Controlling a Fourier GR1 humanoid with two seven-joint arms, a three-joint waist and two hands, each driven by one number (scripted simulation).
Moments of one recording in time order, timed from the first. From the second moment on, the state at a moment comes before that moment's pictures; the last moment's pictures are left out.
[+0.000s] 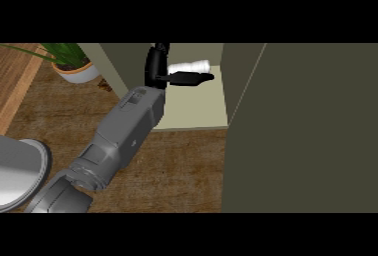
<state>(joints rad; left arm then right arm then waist) -1.16 0.02 -0.17 -0.22 0.52 0.35 -0.70 0.97 -0.17 0.23 -2.45 -0.14 0.31 -0.29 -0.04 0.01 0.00</state>
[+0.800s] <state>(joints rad) -0.82 0.00 -0.38 -0.67 0.63 0.24 -0.63 0.97 -0.15 0.31 -2.47 -0.10 0.25 -0.23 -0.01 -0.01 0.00</state>
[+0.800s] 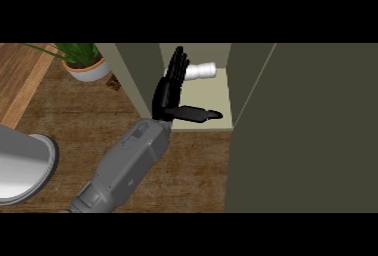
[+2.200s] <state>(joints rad) -0.07 0.35 -0.49 -1.63 0.66 0.19 -0.49 0.99 -0.42 0.46 -2.49 0.01 0.44 -0.31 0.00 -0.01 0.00</state>
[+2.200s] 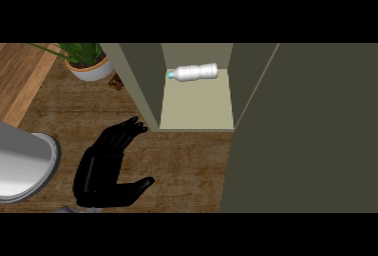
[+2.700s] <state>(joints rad) 0.10 0.47 -0.36 -1.75 0.80 0.08 -0.49 0.90 -0.49 0.61 -2.50 0.04 0.43 -0.23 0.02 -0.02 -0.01</state>
